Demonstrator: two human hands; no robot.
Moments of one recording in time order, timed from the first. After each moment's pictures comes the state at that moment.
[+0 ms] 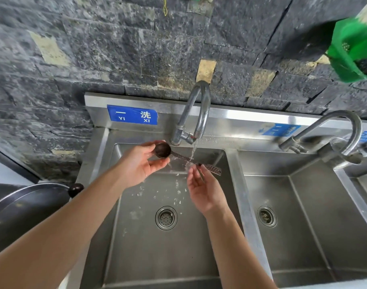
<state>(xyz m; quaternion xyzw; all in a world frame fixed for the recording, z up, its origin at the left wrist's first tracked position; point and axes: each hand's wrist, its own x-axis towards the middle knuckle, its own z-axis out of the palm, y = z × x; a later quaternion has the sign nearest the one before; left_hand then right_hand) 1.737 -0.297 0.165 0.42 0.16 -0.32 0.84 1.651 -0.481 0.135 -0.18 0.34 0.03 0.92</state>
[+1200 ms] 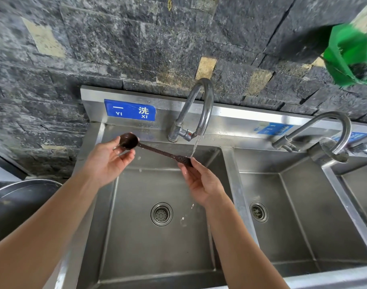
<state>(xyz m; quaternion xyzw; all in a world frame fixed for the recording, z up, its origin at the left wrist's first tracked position) 1.744 -0.234 0.155 0.38 0.22 -0.23 0.87 1.665 -0.470 0.145 -0.30 0.36 0.04 0.88</state>
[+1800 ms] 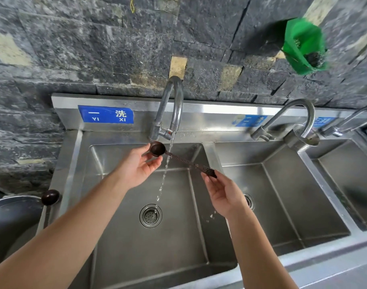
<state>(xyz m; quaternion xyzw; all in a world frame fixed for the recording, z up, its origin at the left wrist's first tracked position) 1.728 -0.342 0.145 0.35 0.18 -0.35 0.85 1.591 -0.556 0.150 -0.28 0.39 -0.06 0.88</state>
